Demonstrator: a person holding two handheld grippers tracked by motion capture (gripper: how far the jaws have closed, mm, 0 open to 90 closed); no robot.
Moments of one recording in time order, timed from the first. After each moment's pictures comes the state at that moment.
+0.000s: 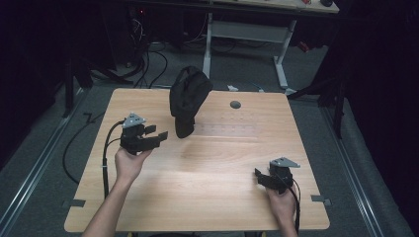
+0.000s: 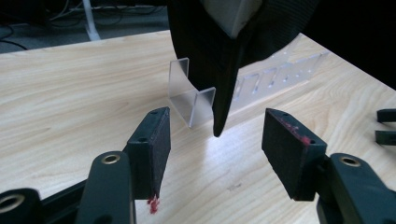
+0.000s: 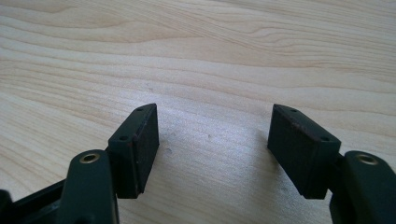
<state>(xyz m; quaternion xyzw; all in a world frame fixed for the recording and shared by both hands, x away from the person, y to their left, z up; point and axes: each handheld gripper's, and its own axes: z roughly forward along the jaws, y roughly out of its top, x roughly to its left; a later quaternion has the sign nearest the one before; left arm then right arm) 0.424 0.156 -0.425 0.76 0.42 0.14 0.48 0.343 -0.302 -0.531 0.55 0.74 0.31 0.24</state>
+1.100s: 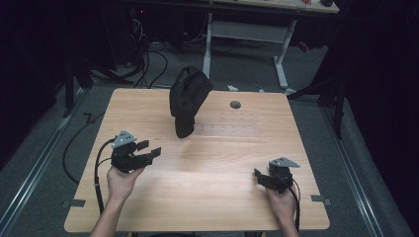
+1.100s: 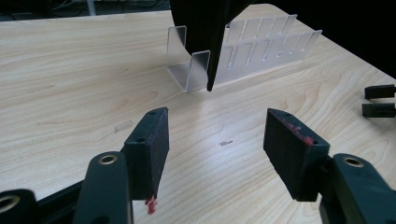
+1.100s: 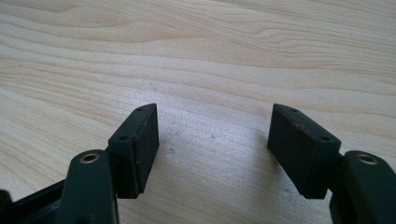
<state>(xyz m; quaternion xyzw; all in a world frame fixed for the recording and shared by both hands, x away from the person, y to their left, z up) 0.381 0.174 -0.445 0.75 0.43 0.14 0.48 0.343 -0.301 -0.531 0.55 0.74 0.31 0.24</state>
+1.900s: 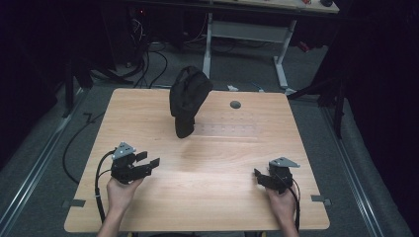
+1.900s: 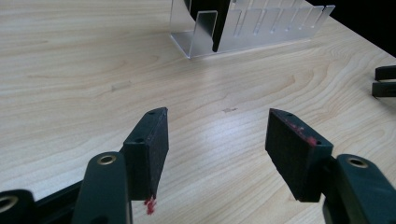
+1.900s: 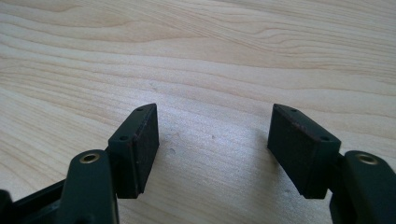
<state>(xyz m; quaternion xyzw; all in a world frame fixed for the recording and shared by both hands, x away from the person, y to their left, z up) 0.365 0.179 -0.477 0.75 0.45 0.13 0.47 0.343 -0.301 -0.531 0.55 0.74 0.31 0.24</state>
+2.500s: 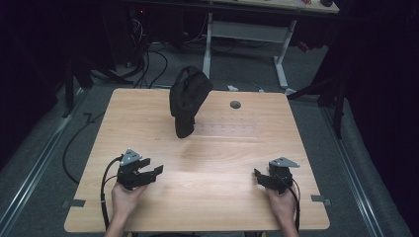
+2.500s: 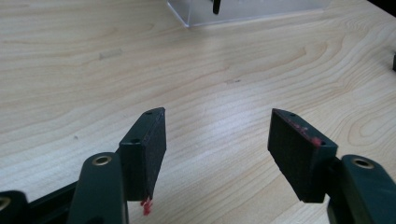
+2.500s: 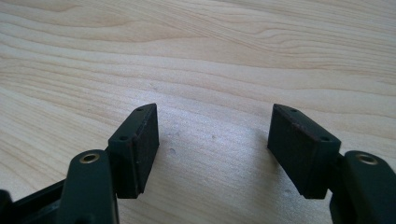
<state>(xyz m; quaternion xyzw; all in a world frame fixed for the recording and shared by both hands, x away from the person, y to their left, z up) 0.360 0.167 -0.502 0.76 0.45 0.12 0.44 0.343 -0.301 -0.531 0.55 0.74 0.31 0.24</state>
